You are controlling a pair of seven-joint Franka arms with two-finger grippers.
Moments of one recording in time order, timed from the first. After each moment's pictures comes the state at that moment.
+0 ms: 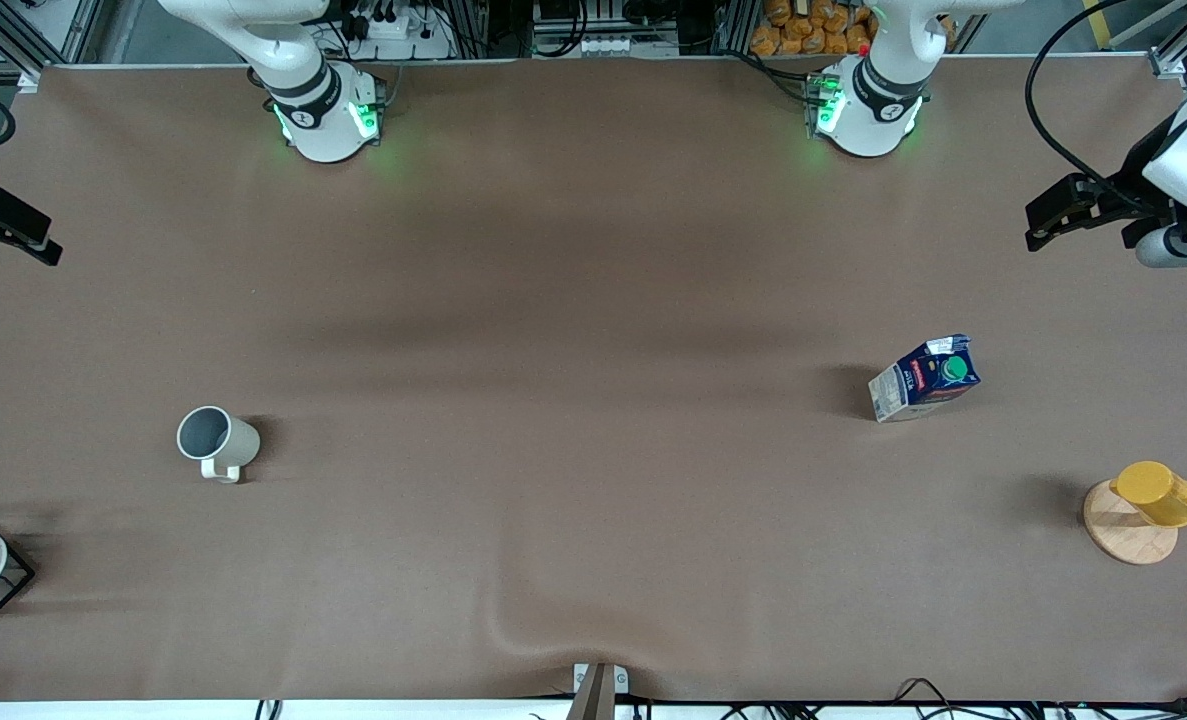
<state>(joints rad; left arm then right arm) -0.01 0.00 -0.10 -1.50 0.04 1.46 -0.12 -0.02 0.00 -0.04 -1.46 -0.02 1.49 0.01</state>
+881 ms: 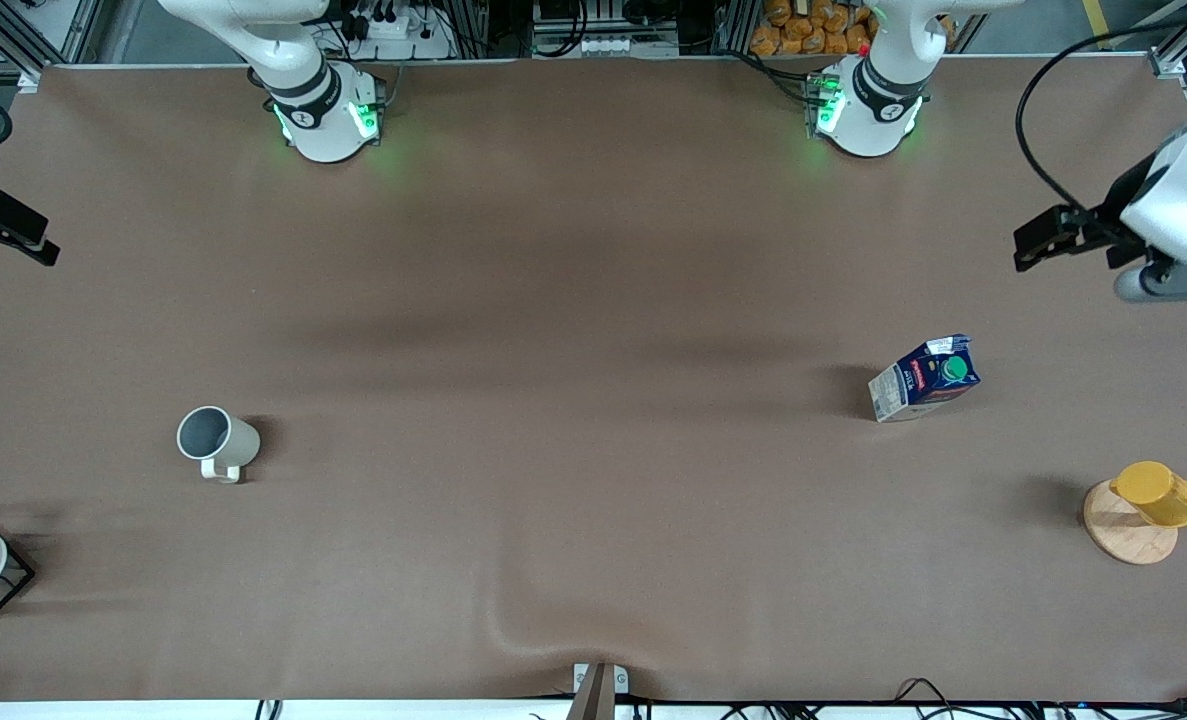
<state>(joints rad) -0.01 0.07 -0.09 -1.51 0.04 1.50 -0.12 -0.02 0.00 -0.05 -1.46 -0.02 1.49 0.01</state>
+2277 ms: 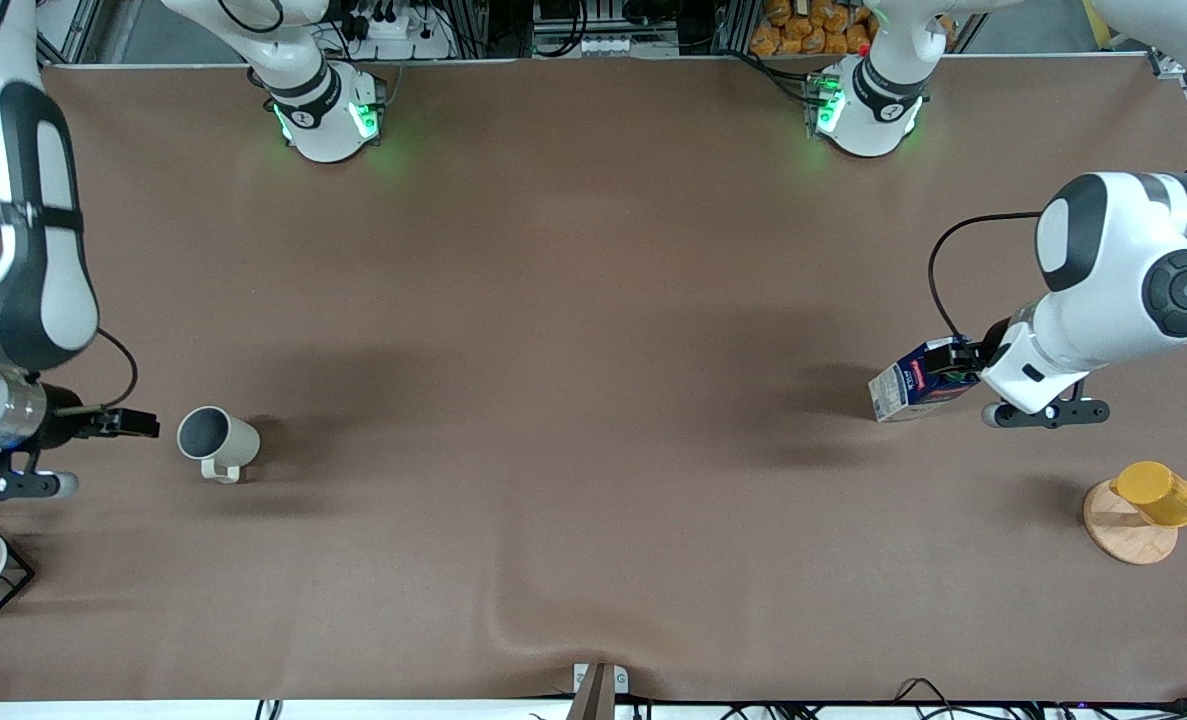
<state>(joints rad) 0.02 0.25 -0.09 -1.86 0.04 1.97 -0.12 -0.12 0.53 -0.06 -1.49 -0.02 1.92 -0.18</state>
